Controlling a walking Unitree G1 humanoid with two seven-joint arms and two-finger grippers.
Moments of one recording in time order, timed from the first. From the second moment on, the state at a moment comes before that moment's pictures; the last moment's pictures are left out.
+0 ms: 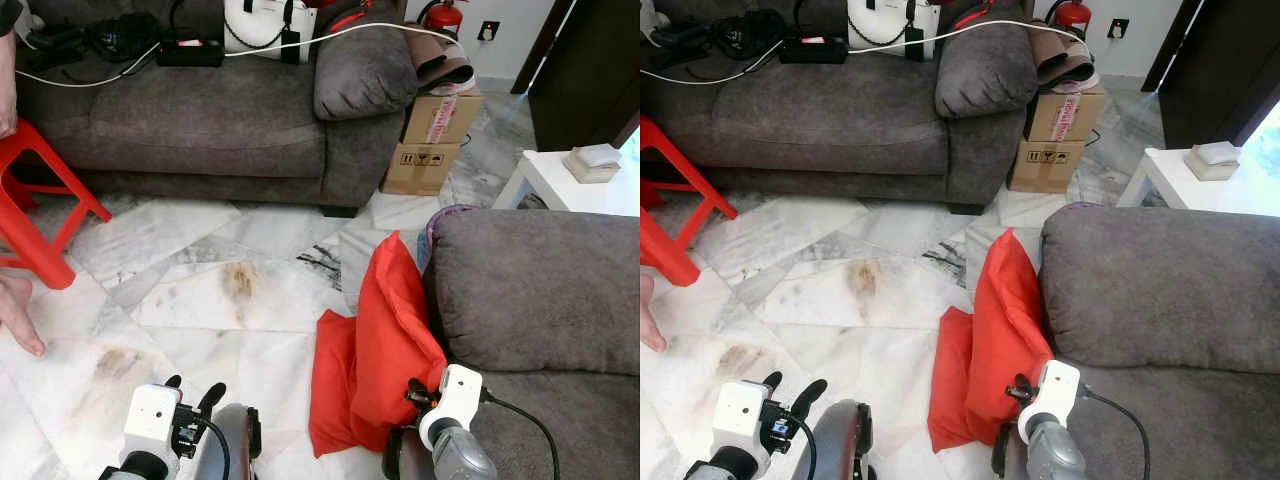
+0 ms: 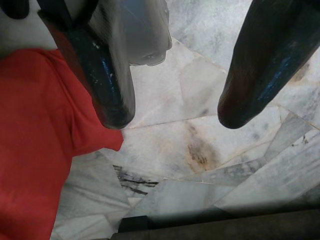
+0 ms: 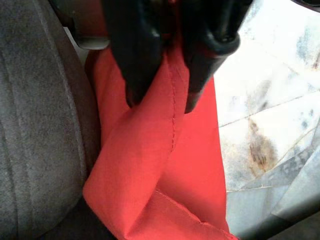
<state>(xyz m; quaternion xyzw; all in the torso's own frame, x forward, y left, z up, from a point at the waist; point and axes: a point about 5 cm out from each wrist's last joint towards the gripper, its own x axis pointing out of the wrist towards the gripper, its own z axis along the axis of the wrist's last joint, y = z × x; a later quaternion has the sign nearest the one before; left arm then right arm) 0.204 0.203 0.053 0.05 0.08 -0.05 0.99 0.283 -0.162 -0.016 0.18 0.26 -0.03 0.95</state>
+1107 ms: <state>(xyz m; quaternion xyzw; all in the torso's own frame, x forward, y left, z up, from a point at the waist) 0.217 0.198 0.056 0.05 0.07 -0.07 0.99 0.281 -0.153 -0.016 0.15 0.25 0.01 0.96</state>
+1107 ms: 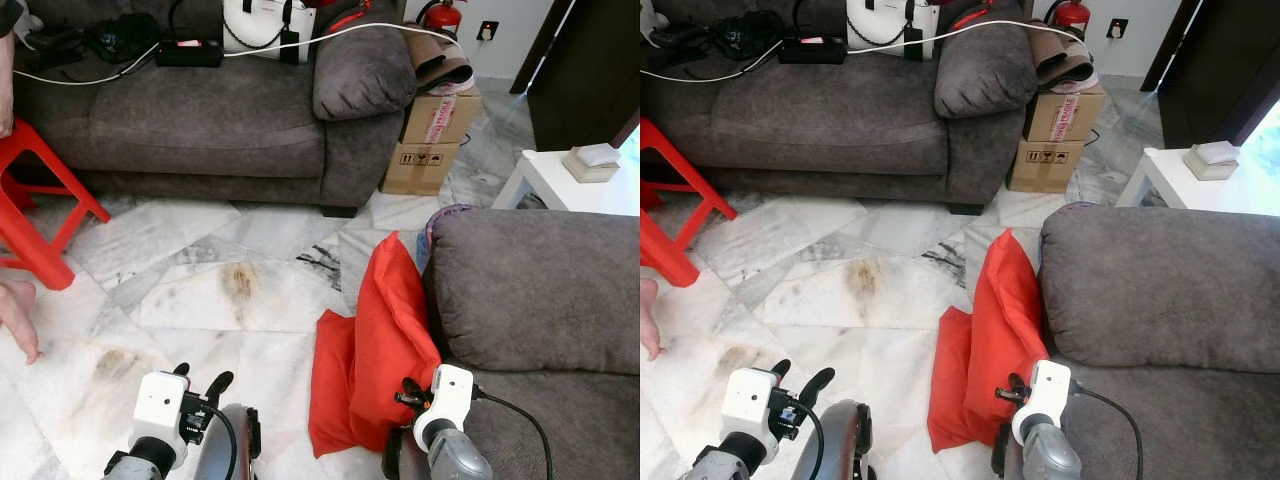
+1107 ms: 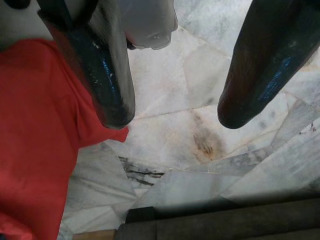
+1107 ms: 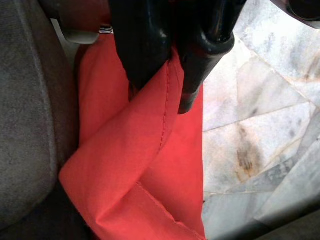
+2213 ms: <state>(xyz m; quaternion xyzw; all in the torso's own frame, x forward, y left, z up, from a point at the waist) 0.224 0.197 0.055 0.05 0.07 -0.07 0.99 0.279 -0.148 -0.015 0.12 0.23 0.03 0.96</state>
